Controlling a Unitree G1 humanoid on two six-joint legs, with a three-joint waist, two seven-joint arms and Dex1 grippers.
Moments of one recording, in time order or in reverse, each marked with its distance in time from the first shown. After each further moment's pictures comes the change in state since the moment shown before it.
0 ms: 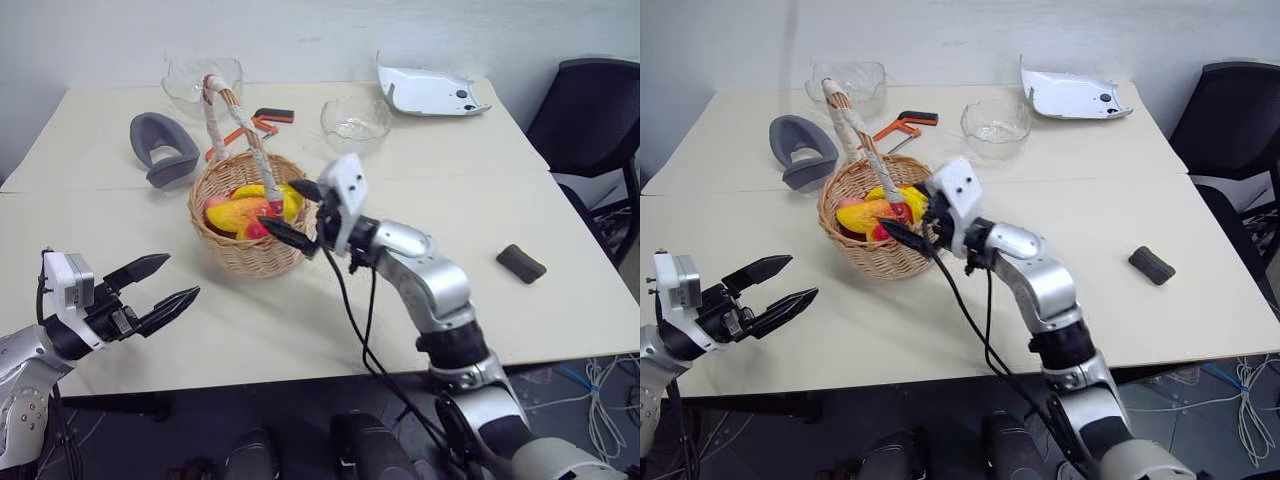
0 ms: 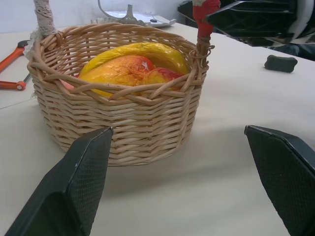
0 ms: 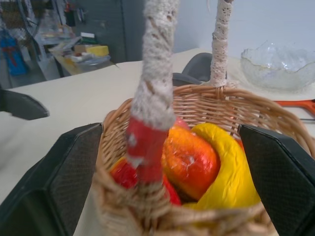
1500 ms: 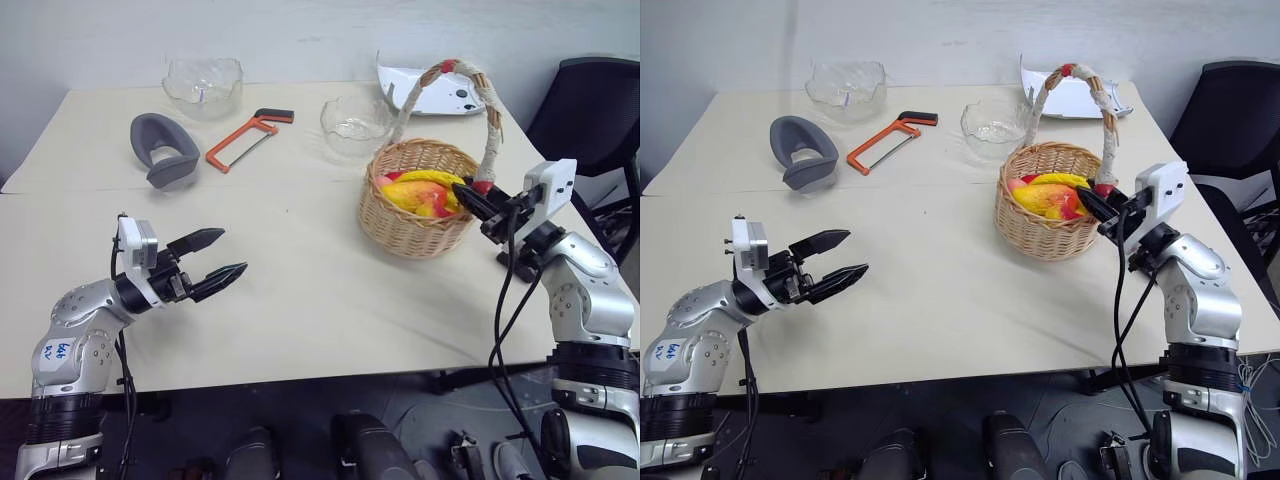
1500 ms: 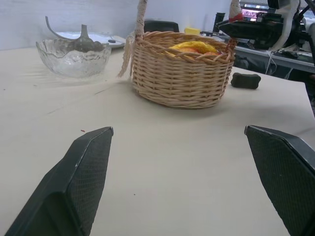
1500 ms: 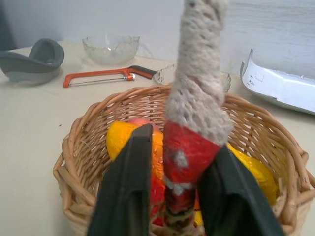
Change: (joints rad) left arm -0.334 -0.066 -0.251 0.221 0.089 -0.056 -0.080; right arm 0.252 -0.508 -0.480 0.124 0.199 -0.215 0.207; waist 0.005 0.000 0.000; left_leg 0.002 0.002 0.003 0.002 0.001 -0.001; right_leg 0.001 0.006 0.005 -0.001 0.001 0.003
